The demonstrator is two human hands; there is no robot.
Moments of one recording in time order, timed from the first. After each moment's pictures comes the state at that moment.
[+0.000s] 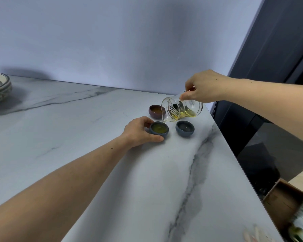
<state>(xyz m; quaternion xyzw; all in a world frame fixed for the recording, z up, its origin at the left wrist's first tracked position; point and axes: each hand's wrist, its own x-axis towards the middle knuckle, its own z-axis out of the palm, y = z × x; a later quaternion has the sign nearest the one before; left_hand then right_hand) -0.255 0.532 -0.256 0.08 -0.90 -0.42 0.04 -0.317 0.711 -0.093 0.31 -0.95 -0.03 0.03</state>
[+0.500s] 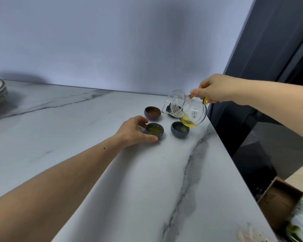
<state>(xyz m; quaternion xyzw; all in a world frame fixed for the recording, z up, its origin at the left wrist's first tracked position) -0.257 0.528 -0.253 0.07 -0.89 -0.44 0.03 -0.320 0.756 -0.091 0.18 -0.97 0.18 -0.05</state>
